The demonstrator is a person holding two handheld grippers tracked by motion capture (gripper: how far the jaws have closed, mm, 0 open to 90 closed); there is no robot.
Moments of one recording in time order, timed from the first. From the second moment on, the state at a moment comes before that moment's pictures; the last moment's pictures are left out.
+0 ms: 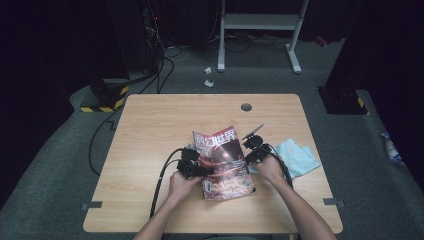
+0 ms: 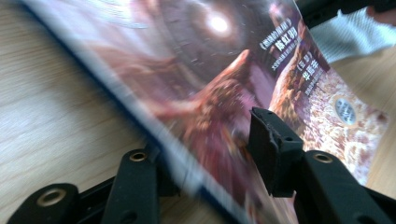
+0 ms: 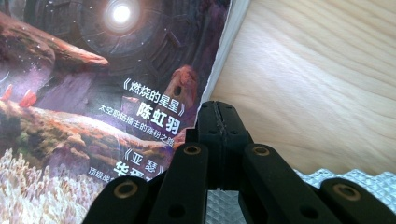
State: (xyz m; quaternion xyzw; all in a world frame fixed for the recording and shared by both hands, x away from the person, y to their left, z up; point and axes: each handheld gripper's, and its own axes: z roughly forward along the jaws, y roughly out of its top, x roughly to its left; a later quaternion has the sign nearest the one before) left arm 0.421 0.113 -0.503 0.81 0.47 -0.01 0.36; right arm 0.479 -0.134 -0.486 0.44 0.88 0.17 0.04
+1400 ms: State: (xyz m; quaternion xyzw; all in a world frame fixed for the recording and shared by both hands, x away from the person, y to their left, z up) left arm 0.435 0.137 -0.443 0.80 0.46 0.00 0.40; right arm 0.453 -0.143 -0.498 0.37 0.89 0.24 0.11
